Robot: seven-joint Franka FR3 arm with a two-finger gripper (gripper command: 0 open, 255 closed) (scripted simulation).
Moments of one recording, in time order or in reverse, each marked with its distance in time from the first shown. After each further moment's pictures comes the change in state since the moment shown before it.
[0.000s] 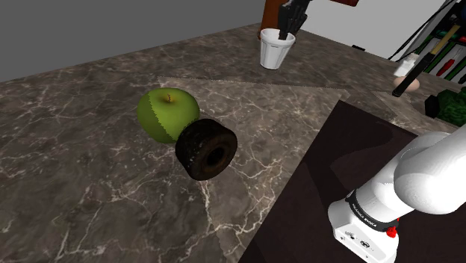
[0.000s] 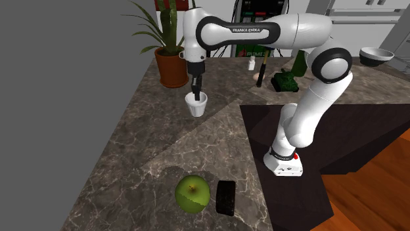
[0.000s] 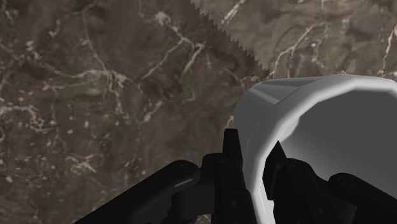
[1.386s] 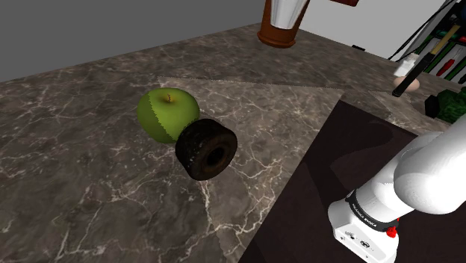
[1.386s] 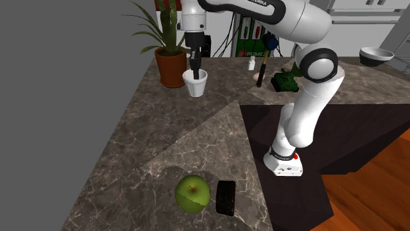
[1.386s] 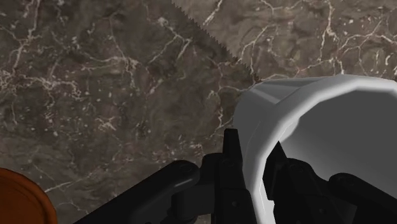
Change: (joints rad) arm -0.002 0.110 -0.012 0.412 0.014 -0.299 0.048
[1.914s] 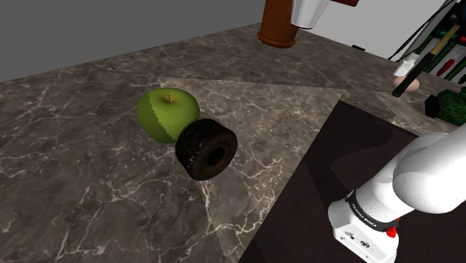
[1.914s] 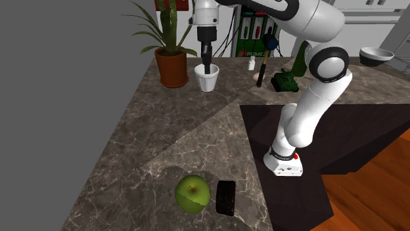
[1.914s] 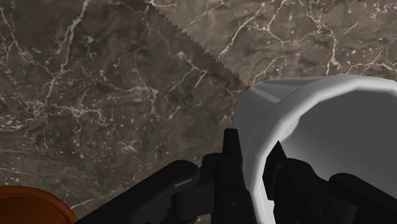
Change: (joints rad) arm -0.025 -0.103 -0.031 -0.071 -0.017 -0.043 -0.051
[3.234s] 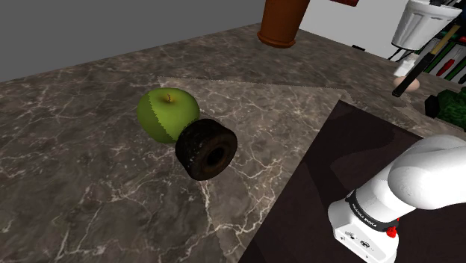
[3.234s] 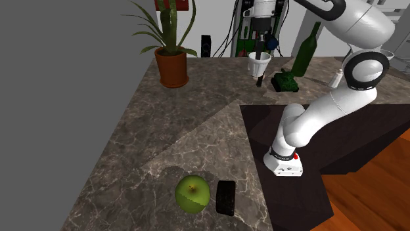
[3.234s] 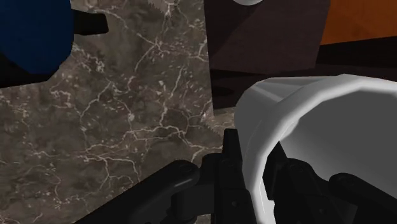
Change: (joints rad) arm -0.121 -0.412 -0.242 -0.271 -0.227 -0.175 -0.365
